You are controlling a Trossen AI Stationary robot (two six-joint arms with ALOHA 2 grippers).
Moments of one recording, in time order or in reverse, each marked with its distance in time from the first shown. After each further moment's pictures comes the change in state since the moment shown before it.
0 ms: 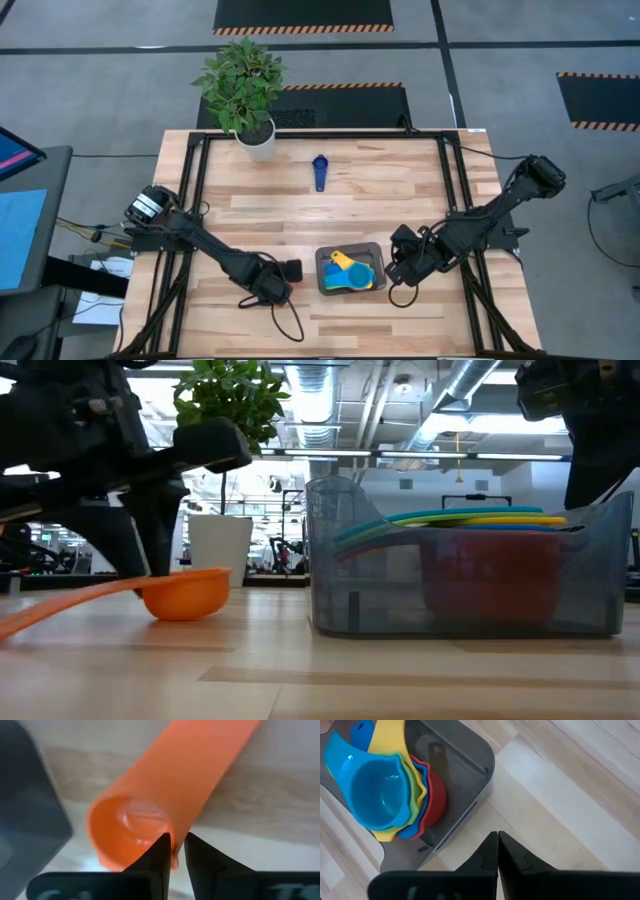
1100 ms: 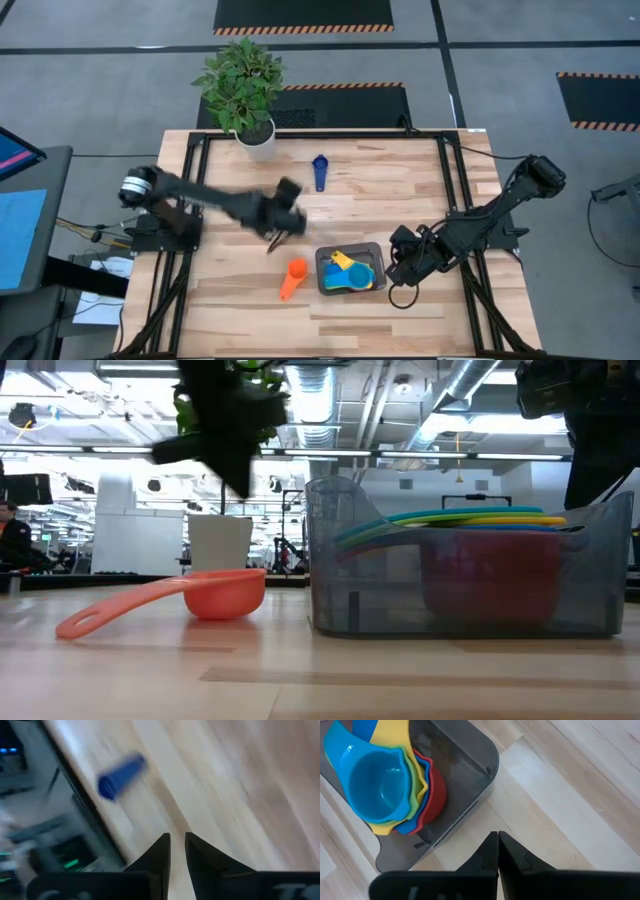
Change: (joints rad) left arm 0.396 -0.165 0.178 -0.300 -0.240 -0.504; right arm 0.000 0.000 0.000 0.001 -0.002 -0.073
